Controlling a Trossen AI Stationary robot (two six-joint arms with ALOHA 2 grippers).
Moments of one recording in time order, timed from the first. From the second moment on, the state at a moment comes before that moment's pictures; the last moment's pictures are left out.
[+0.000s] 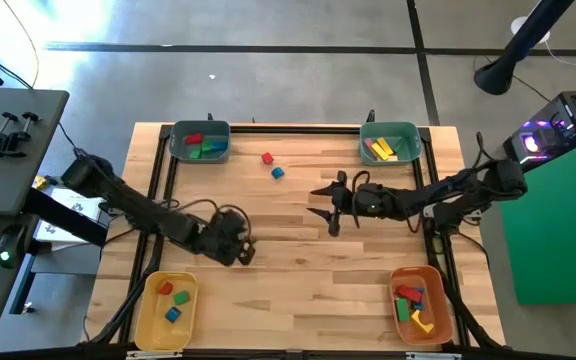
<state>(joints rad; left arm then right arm) -0.43 1.43 0.73 -0.32 -0.59 -1.12 0.01 1.44 0.52 0.67 0.19 -0.04</state>
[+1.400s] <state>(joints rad) -0.37 1.71 1.01 -0.86 -0.37 -1.56 -0.01 1.49 0.52 0.69 0.15 -0.15</state>
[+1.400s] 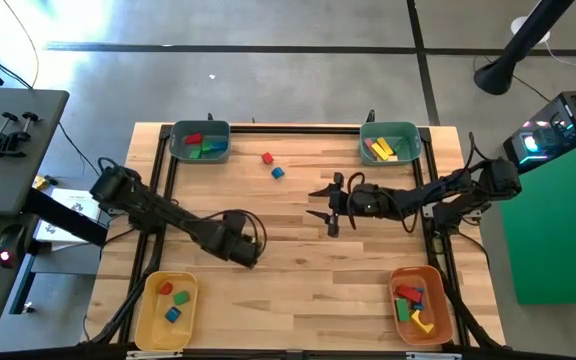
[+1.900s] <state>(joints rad) -0.27 1.78 1.01 -0.79 -0.27 -1.34 -0.01 1.49 0.52 0.68 0.13 -0.15</state>
